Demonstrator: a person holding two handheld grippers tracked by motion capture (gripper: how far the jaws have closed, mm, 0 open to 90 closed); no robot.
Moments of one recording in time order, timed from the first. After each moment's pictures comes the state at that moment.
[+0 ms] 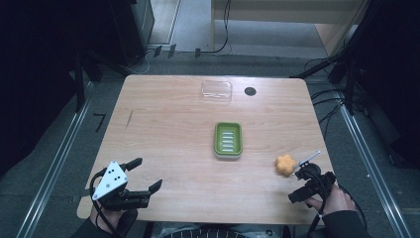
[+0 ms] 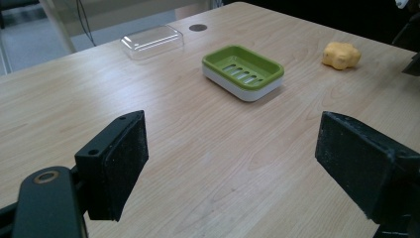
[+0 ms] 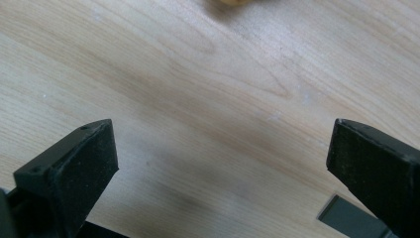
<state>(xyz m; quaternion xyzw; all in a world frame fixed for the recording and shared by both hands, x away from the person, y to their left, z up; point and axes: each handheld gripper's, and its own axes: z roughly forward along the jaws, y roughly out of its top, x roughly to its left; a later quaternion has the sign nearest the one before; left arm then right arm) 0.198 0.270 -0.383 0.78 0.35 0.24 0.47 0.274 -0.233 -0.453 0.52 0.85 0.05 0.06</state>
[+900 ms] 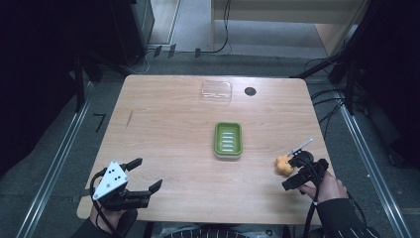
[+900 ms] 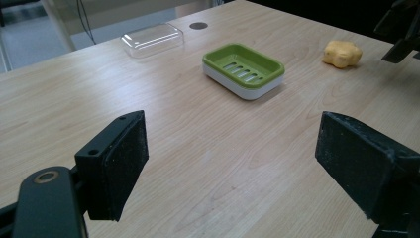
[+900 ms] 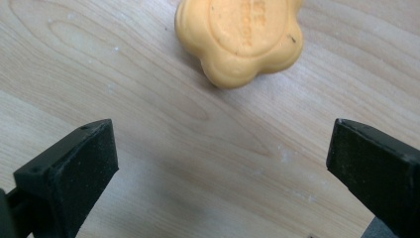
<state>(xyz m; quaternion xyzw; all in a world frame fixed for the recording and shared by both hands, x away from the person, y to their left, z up) 0.198 0.270 -0.383 0.78 0.35 0.24 0.47 0.302 -0.215 -0.439 0.50 0.86 0.06 0.08</state>
